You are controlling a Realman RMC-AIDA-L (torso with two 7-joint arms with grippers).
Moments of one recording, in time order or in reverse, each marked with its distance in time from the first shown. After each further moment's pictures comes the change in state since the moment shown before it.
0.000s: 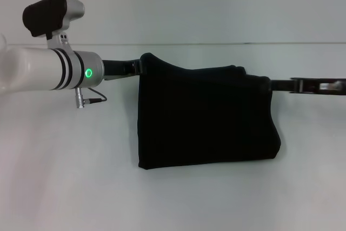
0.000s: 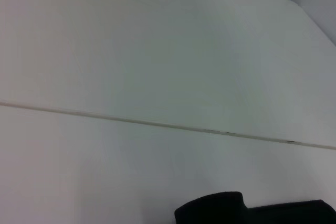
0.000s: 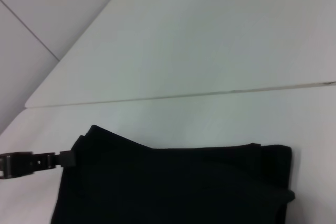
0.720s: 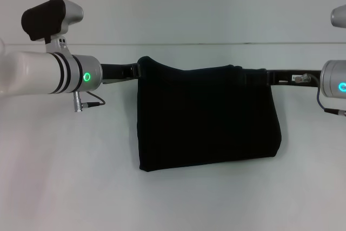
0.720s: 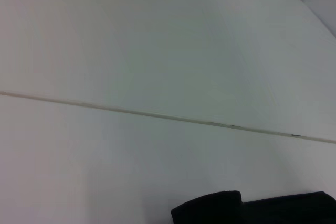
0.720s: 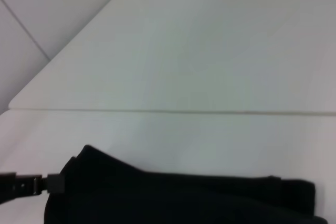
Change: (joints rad) left arm 0.012 -0.001 0.002 -0.002 0.000 0.001 0.005; right arm 0.073 0.054 -0.060 0.053 0.052 0.179 -0.073
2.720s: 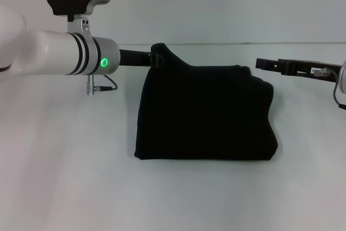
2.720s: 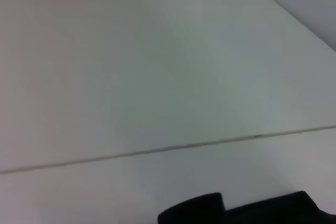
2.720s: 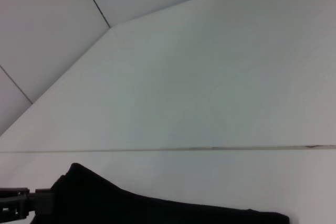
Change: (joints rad) left arm -0.072 0.001 0.078 0.011 0.001 -0.011 0.085; right arm -0.056 -0.019 0.015 0.001 0.139 0.024 -0.095
